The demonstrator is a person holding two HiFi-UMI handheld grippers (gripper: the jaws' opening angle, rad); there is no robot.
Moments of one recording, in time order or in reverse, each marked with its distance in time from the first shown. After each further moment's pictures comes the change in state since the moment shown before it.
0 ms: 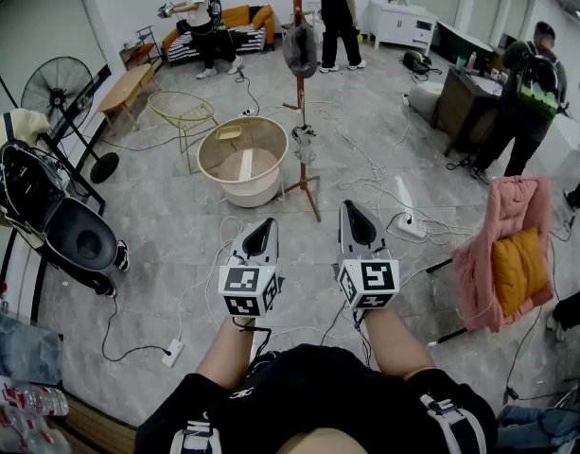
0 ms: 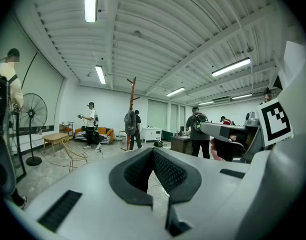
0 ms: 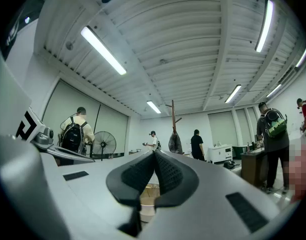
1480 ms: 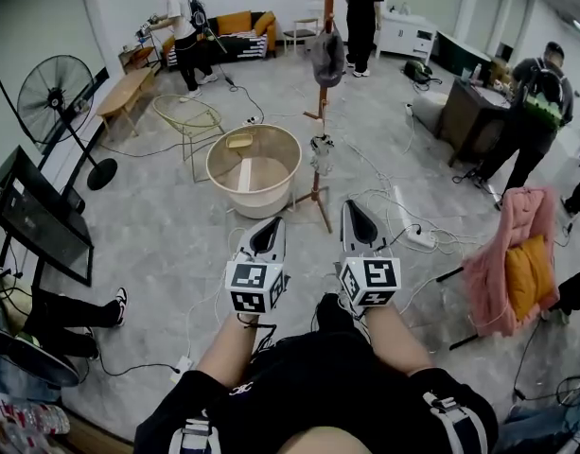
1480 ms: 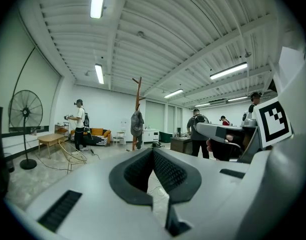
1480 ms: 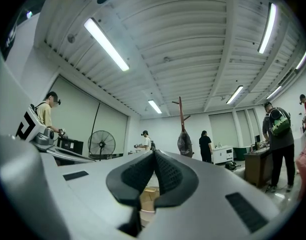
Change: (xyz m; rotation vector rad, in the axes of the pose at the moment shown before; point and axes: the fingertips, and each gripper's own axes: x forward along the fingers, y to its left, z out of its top) left arm 0.002 0.153 -0.021 0.009 -0.019 -0.062; right arm 0.102 0.121 -0.041 -0.008 -0.018 -0.022
